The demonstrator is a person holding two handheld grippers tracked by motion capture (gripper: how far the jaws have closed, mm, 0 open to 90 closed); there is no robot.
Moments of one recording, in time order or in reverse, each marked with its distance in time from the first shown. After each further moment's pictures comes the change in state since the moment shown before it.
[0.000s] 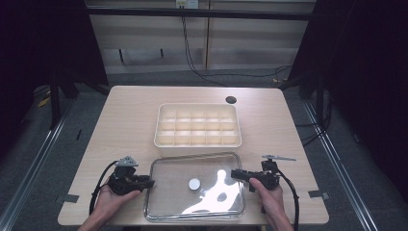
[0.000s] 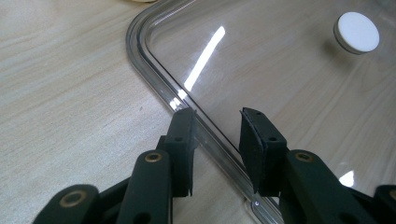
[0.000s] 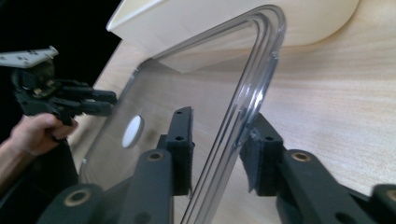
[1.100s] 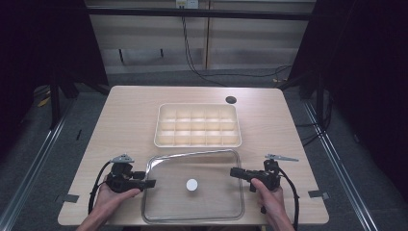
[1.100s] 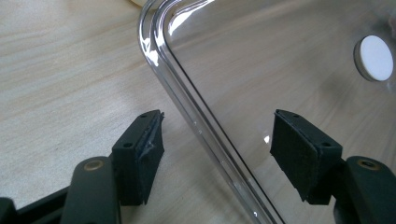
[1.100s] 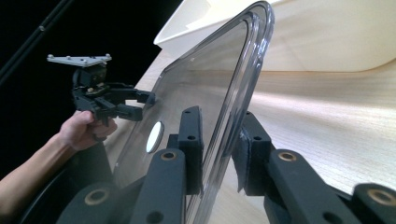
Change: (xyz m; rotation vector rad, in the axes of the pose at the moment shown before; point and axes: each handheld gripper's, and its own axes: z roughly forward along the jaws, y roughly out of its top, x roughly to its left) left arm 0.010 -0.001 -0.001 -0.049 -0.045 -0.087; right arm 0.010 0.002 -0.007 -0.057 0.132 -0.056
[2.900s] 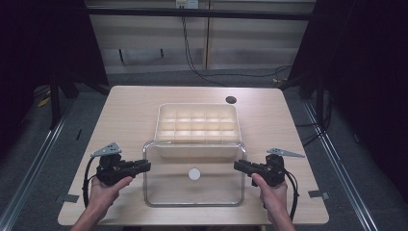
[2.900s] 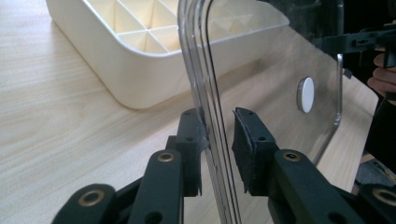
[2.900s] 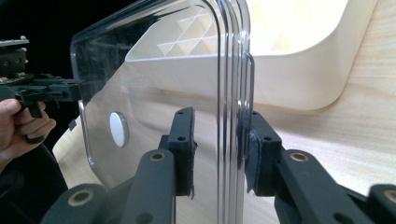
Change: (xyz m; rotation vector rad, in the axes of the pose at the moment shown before) left arm -0.017 0.029 -0.044 -0.237 -0.051 0.048; right arm 0.029 0.020 -0.010 -0.046 -0.211 -0.103
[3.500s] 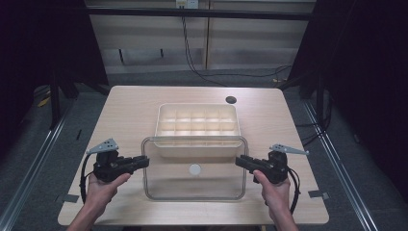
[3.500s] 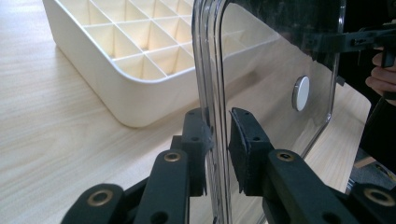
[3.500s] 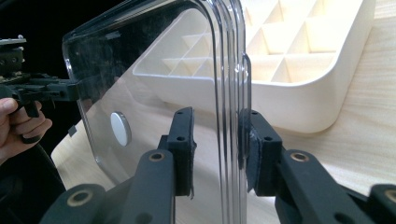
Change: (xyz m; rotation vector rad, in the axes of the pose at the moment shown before) left arm -0.005 0.014 -0.009 -0.032 -0.008 0.024; right arm 0.011 0.014 -0.009 -0.037 -0.007 -0.039
